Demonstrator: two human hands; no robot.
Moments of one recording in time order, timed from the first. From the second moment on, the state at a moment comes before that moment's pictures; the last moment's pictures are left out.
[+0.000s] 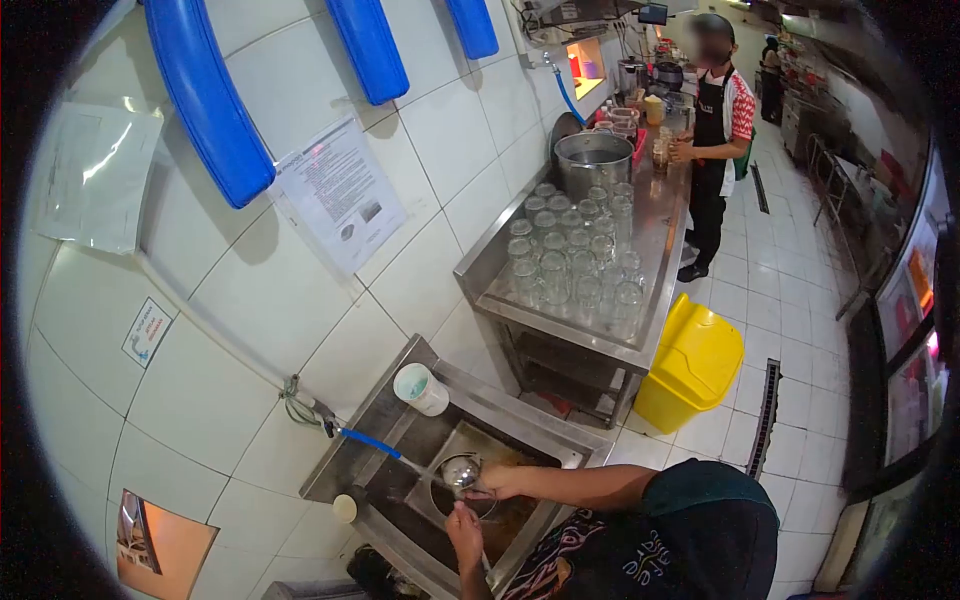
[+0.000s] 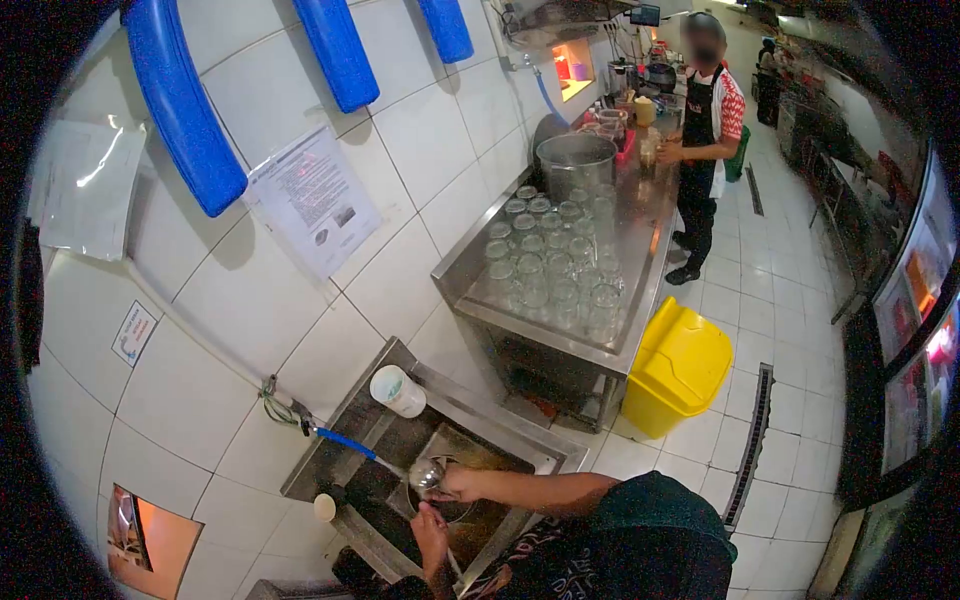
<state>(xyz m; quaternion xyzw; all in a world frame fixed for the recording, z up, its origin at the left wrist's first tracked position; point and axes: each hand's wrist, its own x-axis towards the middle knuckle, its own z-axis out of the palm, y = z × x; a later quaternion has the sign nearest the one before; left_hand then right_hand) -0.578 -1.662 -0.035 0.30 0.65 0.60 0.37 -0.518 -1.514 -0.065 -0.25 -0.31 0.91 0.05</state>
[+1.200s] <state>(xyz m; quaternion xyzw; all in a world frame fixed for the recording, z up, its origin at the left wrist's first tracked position) -0.564 -1.641 -0.012 0.29 0.71 0.58 0.27 -0.502 -1.529 0.023 -0.28 -0.23 0.92 0.14</state>
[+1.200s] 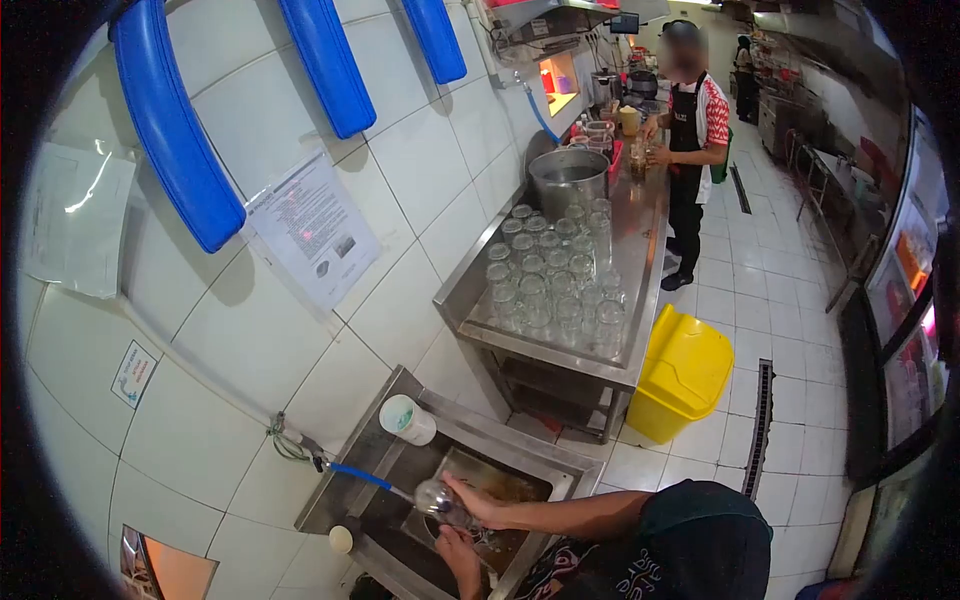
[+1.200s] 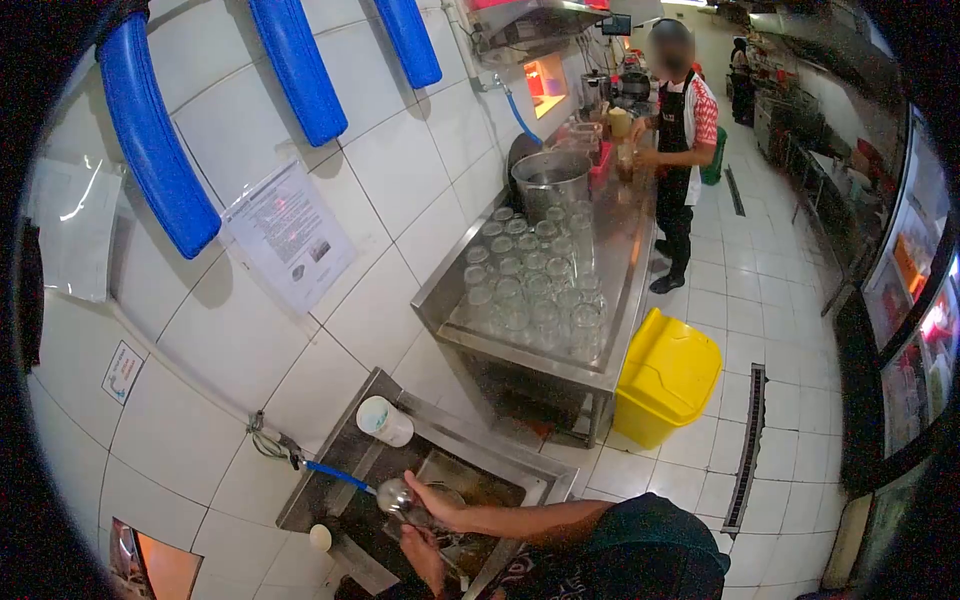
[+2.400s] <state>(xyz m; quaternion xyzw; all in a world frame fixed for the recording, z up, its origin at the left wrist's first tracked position) -0.608 -1.641 0.082 0.15 0.61 0.78 0.03 -0.513 -1.538 -0.086 -0.09 -0.89 0.42 0.15</state>
